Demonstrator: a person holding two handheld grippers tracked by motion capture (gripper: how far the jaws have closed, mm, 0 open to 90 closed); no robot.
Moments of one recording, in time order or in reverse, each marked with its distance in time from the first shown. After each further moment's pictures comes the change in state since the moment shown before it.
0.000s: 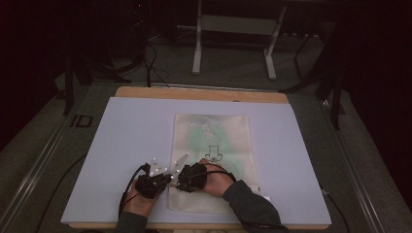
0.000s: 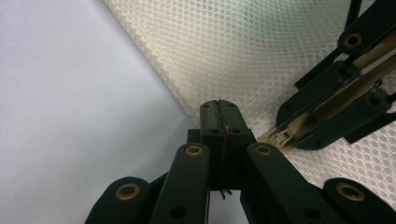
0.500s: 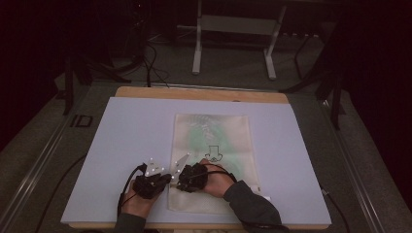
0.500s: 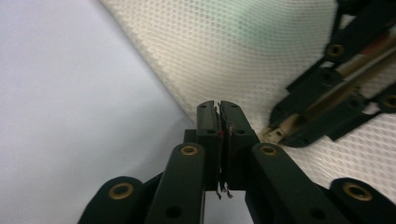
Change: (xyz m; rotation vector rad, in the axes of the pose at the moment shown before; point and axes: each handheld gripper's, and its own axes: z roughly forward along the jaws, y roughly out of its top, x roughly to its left) left arm 0.002 -0.002 -0.008 -0.026 -0.042 -0.021; right arm 0.000 -0.002 0.001 -0.007 -0.002 -0.003
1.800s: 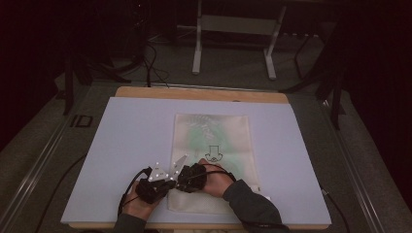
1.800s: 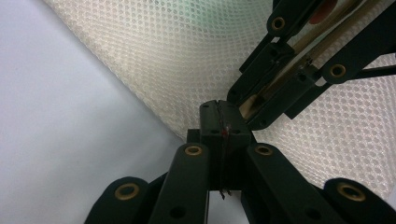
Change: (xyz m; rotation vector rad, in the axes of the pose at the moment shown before) left arm -0.010 -0.004 0.005 0.020 -0.083 0.080; right arm 0.003 0.004 0.000 0.028 -0.006 -0.019
